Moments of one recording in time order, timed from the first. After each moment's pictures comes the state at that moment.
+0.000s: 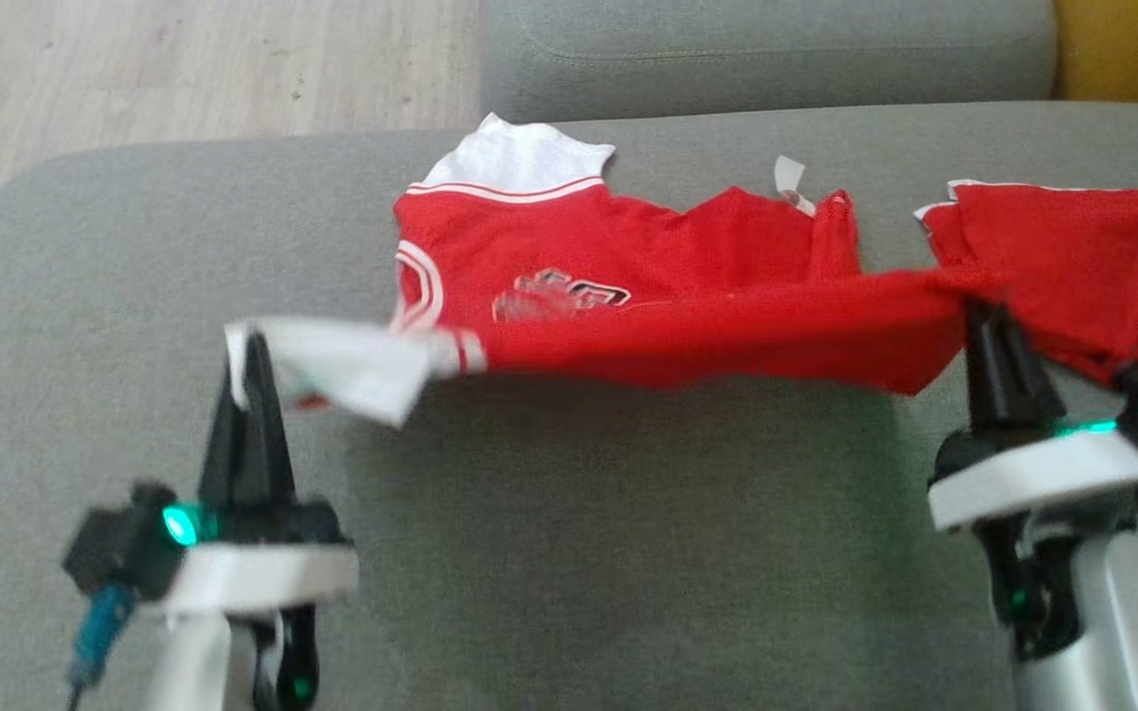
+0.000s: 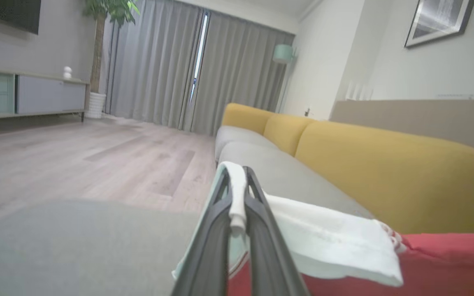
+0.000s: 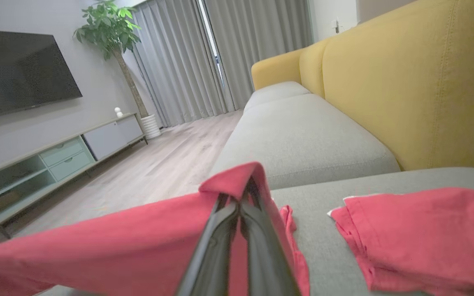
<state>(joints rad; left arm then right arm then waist) -0.14 0.04 -0.08 0.13 -0.31 -0.09 -0.26 -0.14 -0.07 0.01 0.06 0.34 0.13 0.00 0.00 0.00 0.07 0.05</state>
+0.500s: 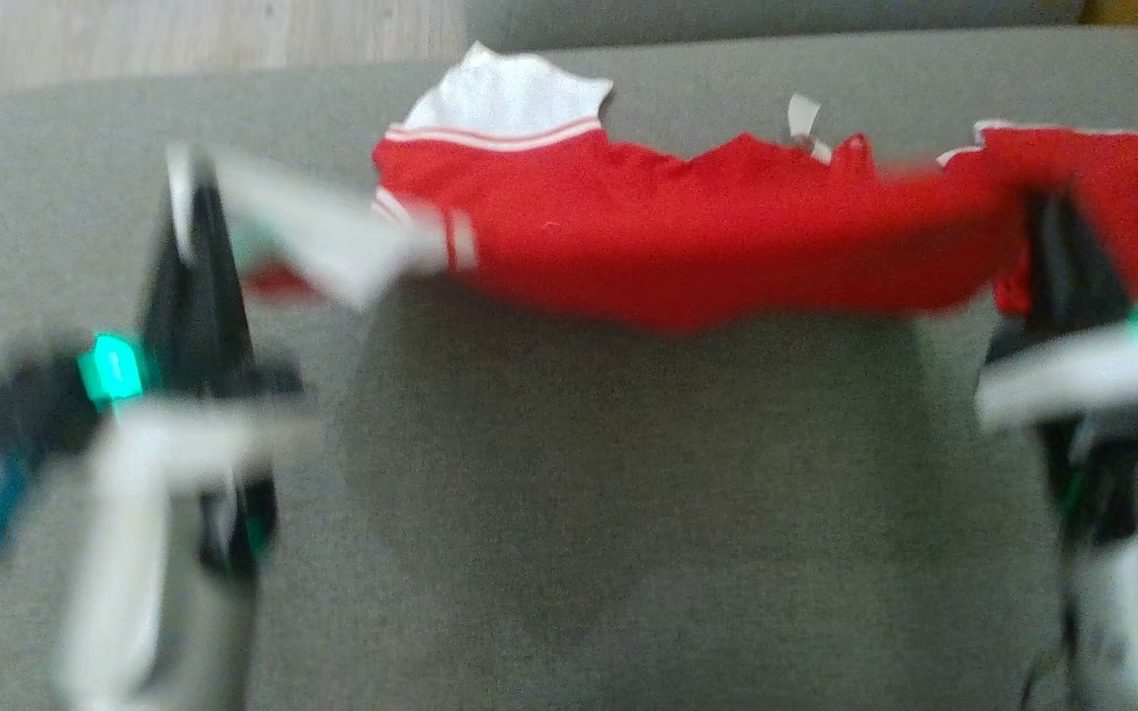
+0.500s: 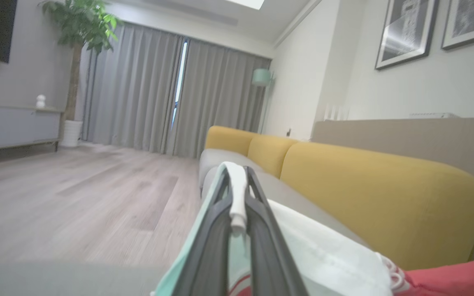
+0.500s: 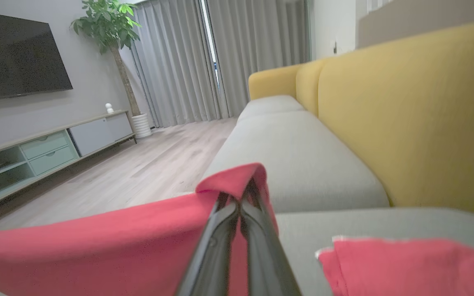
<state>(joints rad) -0.26 0.08 -0.08 0.00 -0.33 -0.11 -0.20 -0.22 -0.07 -0.04 -0.07 0.26 0.13 0.08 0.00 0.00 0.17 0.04</state>
